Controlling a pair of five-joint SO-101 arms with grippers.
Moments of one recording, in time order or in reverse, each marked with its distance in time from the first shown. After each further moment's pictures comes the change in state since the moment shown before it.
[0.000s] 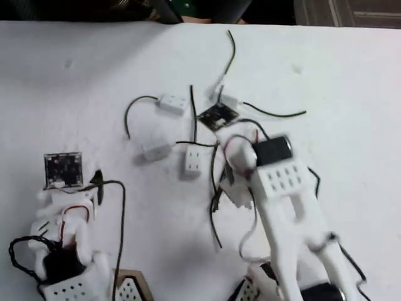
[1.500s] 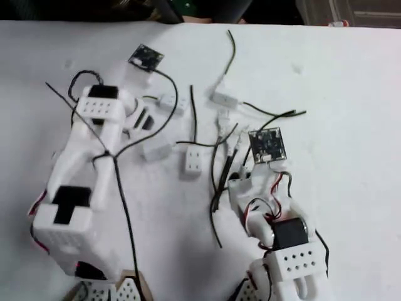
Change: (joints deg) left arm 23.4 118.4 -83.4 -1.8 -7.2; right arm 4.0 -39.5 43.2 -37.3 -21.7
